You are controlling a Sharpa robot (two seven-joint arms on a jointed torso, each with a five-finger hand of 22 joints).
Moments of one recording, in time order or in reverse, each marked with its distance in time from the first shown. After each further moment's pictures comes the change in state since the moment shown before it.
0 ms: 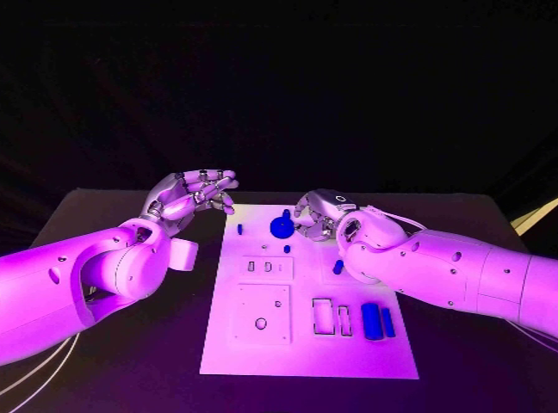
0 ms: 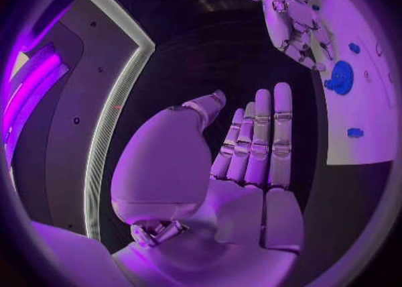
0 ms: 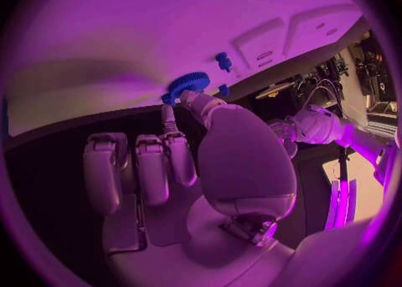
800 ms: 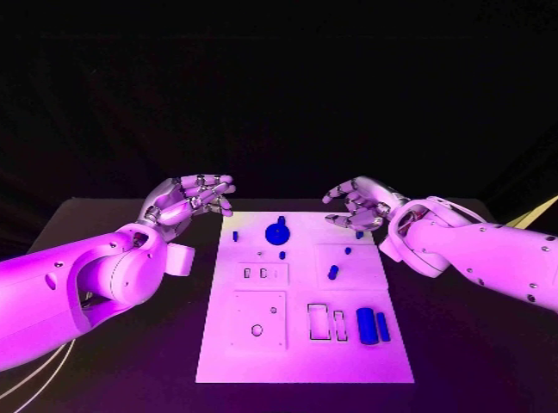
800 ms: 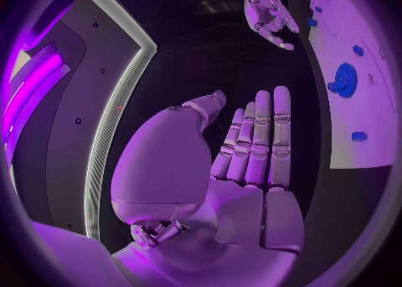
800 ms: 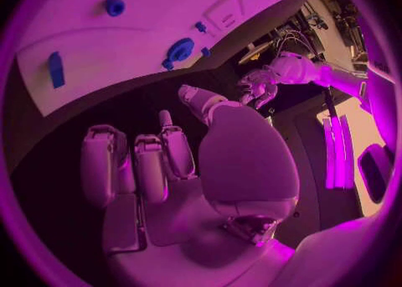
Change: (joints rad) left arm 0.000 -0.006 0.000 -0.007 0.000 0.018 0.007; left_hand 0.000 0.000 0.021 -0.021 0.000 0.000 0.000 0.000 0.007 0.000 0.000 0.000 0.000 -0.034 0.005 -0.001 -0.001 0.000 -0.074 0.009 -0.001 0.000; right arm 0.063 -0.253 0.005 0.117 0.427 0.048 0.362; right_hand 0.016 -0.047 0.031 -0.041 -0.028 -0.109 0.025 -0.065 -0.013 -0.049 0.019 -0.100 0.000 -0.002 0.017 -0.001 0.000 0.004 -0.005 0.015 -0.119 0.000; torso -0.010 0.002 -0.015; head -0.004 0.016
